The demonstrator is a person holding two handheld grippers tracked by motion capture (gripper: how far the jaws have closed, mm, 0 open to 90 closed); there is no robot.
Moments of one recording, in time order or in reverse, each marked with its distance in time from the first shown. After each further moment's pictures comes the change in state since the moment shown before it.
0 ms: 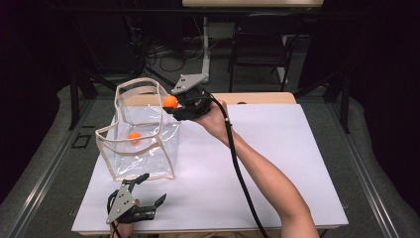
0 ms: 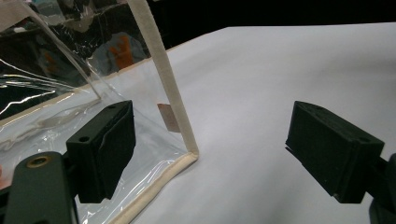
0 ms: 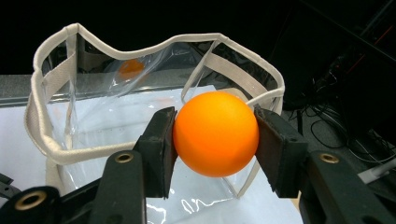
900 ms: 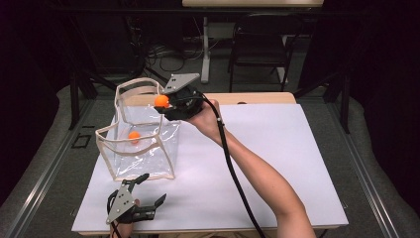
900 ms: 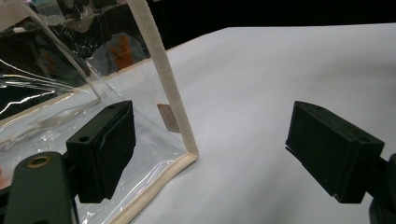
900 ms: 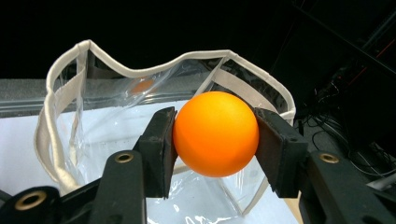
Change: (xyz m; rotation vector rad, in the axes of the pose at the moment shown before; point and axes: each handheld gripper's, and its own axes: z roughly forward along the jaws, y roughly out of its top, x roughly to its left) left arm 0.000 0.000 0.000 0.000 -0.002 -0.001; right arm 0.010 0.014 0.009 -0.030 0.011 -0.018
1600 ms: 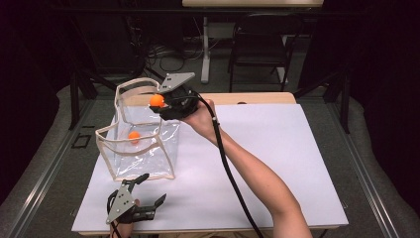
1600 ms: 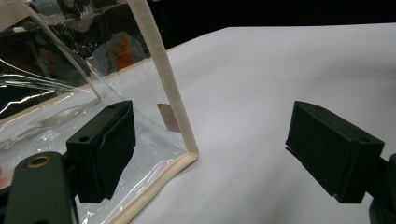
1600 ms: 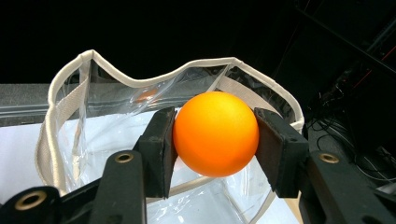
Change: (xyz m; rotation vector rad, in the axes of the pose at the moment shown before) left arm 0.000 0.000 0.000 0.000 0.001 -0.001; right arm 0.003 0.004 0.010 -0.006 0.010 0.002
